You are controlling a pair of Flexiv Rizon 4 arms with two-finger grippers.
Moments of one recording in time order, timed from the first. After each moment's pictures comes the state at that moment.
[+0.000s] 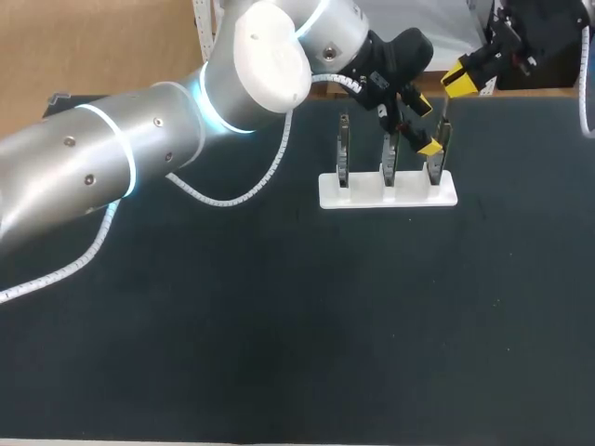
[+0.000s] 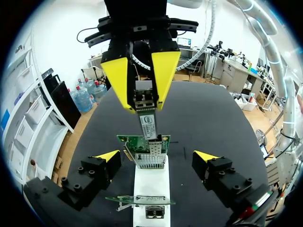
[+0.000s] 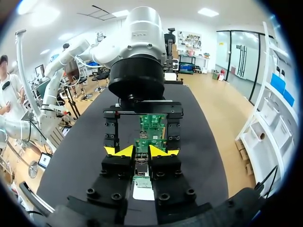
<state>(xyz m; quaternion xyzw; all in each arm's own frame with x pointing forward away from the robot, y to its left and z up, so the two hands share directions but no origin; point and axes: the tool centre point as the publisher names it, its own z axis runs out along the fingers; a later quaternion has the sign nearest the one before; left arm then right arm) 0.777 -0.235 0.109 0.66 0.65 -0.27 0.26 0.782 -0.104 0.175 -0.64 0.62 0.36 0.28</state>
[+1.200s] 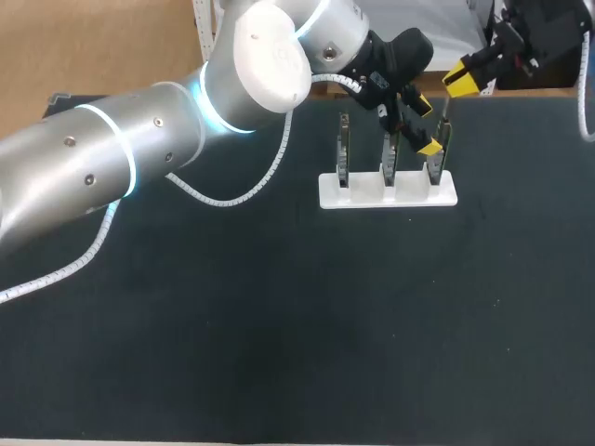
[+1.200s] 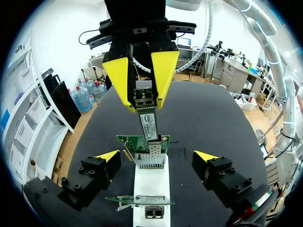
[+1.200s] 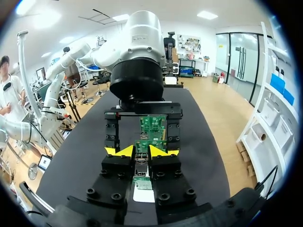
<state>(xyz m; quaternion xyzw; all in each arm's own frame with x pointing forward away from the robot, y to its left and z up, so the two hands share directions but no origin) 0.777 -0.235 0.109 0.66 0.65 -0.27 0.26 0.782 -0.105 0.175 -0.63 0.61 0.38 0.29</state>
